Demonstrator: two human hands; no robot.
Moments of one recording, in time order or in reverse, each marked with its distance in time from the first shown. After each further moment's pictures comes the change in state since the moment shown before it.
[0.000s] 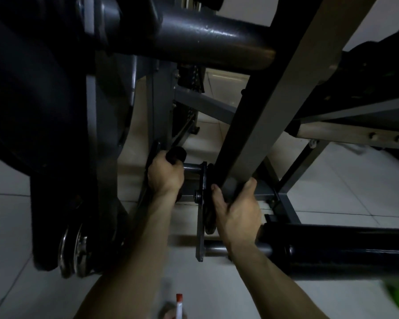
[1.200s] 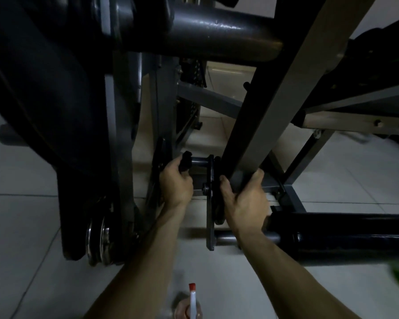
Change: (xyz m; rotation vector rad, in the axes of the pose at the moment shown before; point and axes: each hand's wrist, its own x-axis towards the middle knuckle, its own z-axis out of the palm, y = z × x) left_hand -0.039 -0.026 -0.008 -0.113 -0.098 0.194; right_hand 0.001 -0.001 0.003 0.003 -0.003 0.026
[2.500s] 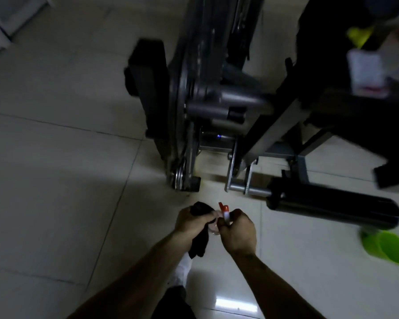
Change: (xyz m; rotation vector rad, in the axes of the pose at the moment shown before) left_hand -0.218 0.152 -0.199 -0.108 -0.398 -0.938; right_hand -0.152 -0.104 -0.166 -0.240 -0.685 0.247
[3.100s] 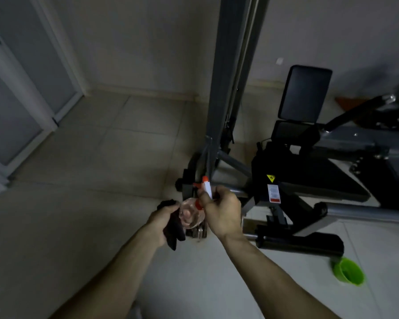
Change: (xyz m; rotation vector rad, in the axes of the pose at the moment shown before) left_hand -0.304 0.275 -0.206 -0.273 0.065 -0.077; right_hand -0.165 -0.400 -0.318 0.546 0.110 -0.237
